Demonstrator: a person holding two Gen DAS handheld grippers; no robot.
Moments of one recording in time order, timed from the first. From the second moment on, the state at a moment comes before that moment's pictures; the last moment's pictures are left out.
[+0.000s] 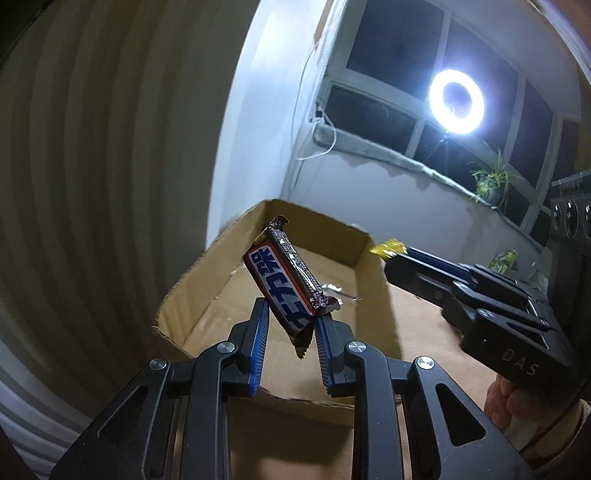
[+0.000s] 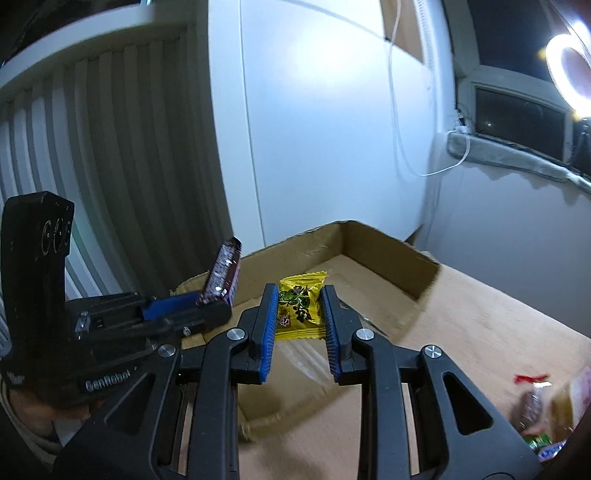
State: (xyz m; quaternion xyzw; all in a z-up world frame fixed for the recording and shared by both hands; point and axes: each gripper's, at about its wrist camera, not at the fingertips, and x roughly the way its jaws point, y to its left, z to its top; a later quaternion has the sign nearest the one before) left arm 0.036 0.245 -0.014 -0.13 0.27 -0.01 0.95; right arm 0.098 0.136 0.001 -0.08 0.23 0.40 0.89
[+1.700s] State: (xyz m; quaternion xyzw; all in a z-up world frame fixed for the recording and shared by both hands) left arm 0.034 0.077 -0.005 0.01 0.30 -0.09 0.95; right arm 0.023 -0.125 -0.042 0.00 0.26 0.19 0.95
